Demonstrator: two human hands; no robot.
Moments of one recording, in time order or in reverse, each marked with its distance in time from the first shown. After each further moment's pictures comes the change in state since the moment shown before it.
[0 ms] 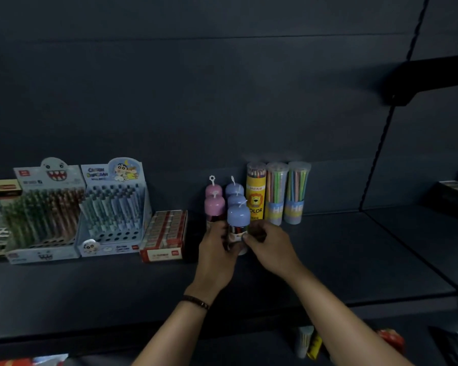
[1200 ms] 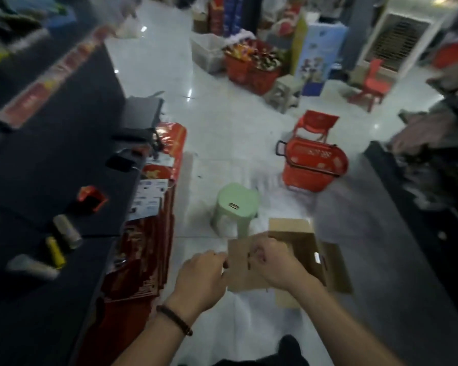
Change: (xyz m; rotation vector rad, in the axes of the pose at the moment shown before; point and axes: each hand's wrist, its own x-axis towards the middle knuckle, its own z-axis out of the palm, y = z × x) left_hand -0.507 0.117 0.185 0.331 -1.542 0.982; right_hand -0.713 0.076 -0.085 -0.280 0.577 1.301
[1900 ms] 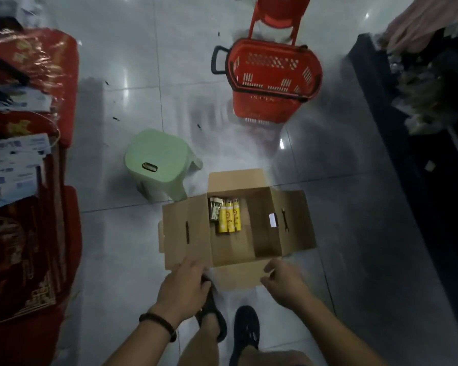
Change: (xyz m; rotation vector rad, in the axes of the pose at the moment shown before) left_hand 0.285 0.130 0.344 -0.115 -0.499 -0.161; right_hand 0.150 0.468 0.049 0.193 -0.252 0.573
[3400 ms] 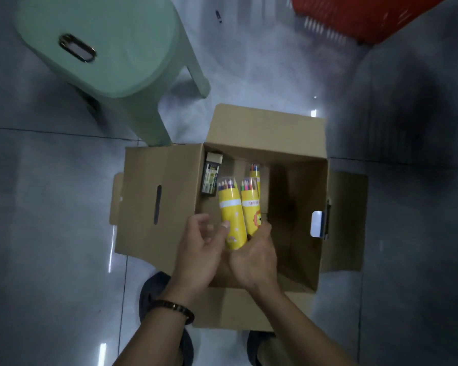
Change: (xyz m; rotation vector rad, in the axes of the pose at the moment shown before) left_hand 0.327 -0.058 0.223 -1.057 0.239 -0.458; right_hand 0.363 0.024 0.180 0.298 0.184 -0.001
